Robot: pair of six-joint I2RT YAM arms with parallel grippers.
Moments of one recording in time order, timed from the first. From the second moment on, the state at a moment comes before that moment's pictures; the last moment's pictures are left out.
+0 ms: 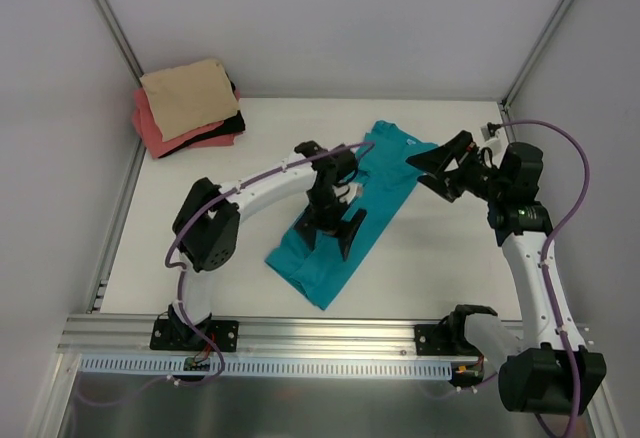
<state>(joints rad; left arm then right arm) -0.82 1.99 1.58 -1.24 0.43 -0.30 -0.04 0.97 0.90 -0.29 -0.77 0.89</state>
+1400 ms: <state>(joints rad) -0.50 1.72 1.95 -0.83 0.46 -0.31 0.07 2.33 1.91 -0.69 -0.44 0.69</state>
